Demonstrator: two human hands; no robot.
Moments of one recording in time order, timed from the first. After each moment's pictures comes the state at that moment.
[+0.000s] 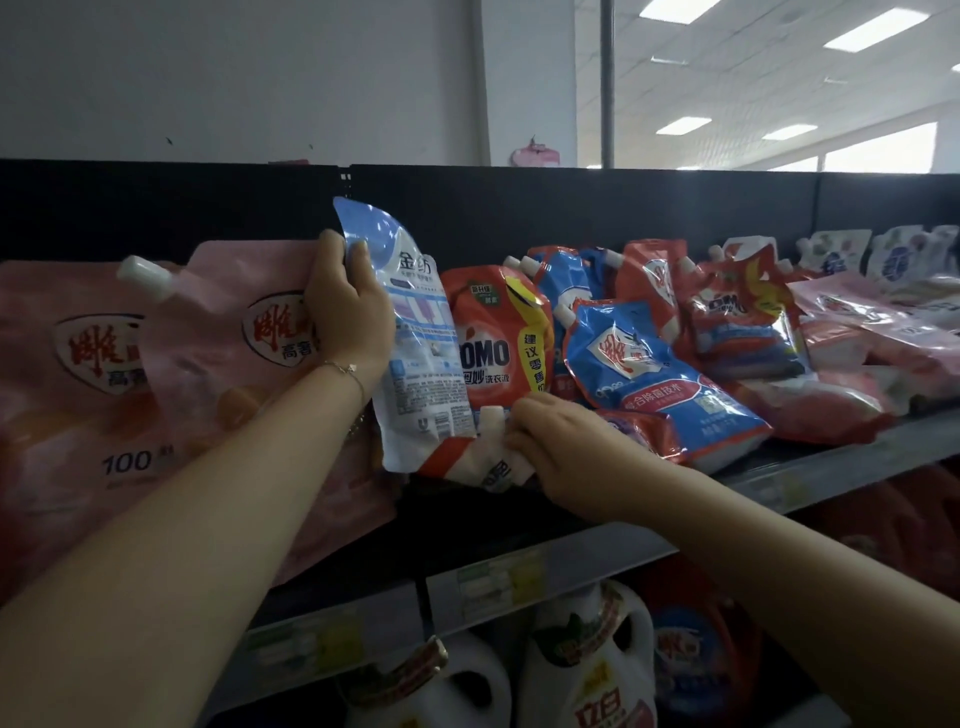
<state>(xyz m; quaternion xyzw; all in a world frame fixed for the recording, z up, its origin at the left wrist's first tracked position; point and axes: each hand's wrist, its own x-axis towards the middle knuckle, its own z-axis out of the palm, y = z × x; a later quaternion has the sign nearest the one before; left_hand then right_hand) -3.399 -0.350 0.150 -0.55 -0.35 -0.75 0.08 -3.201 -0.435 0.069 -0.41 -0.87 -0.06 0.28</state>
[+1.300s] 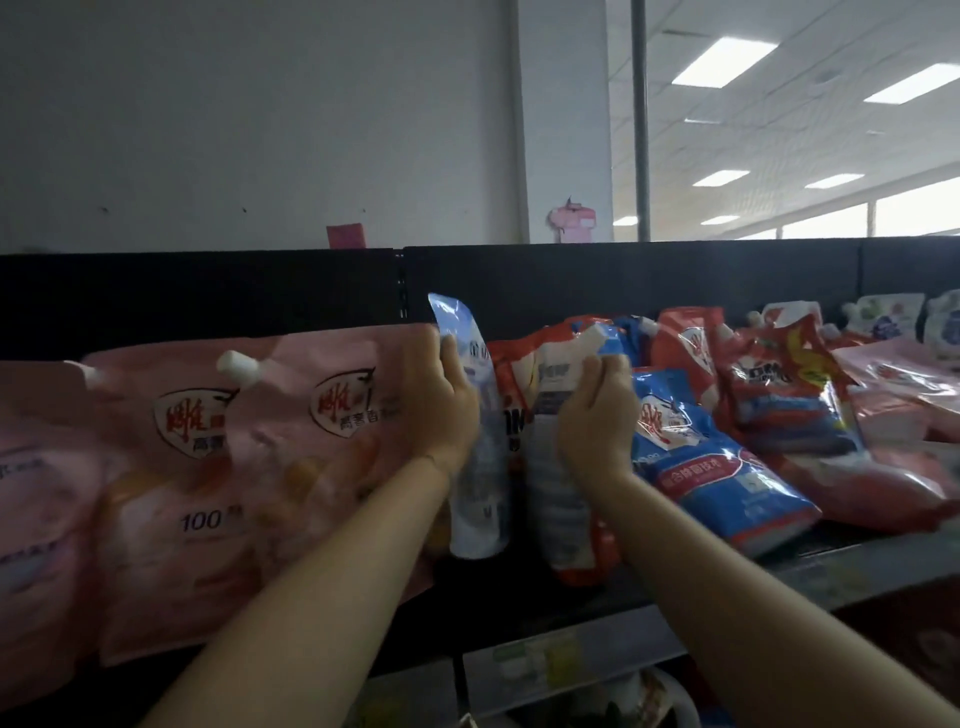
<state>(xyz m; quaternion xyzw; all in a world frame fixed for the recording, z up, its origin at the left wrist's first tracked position) -3.368 -0.361 0.135 -0.58 -0.36 -0.72 0.10 -3.235 -0.371 0.118 -0.41 -0.51 0.04 0.75</state>
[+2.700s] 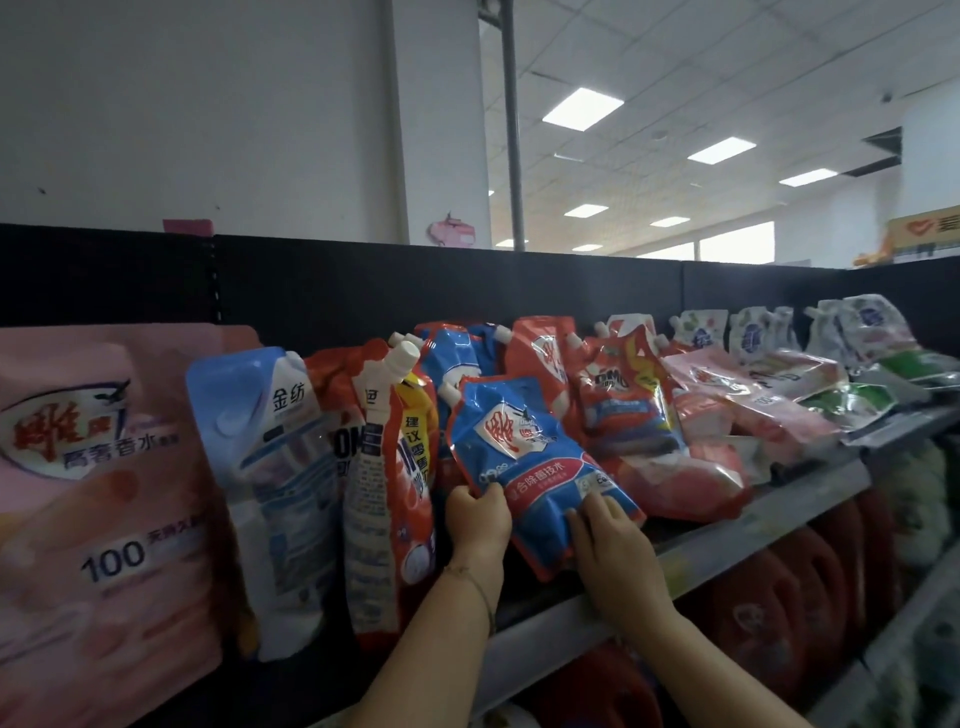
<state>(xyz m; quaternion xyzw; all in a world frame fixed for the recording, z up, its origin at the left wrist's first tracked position) -3.179 -0.310 0.030 -0.45 -0.48 -0.59 -0.47 -3.053 -0.361 -0.022 -0.58 -0.62 -0.10 0.51</state>
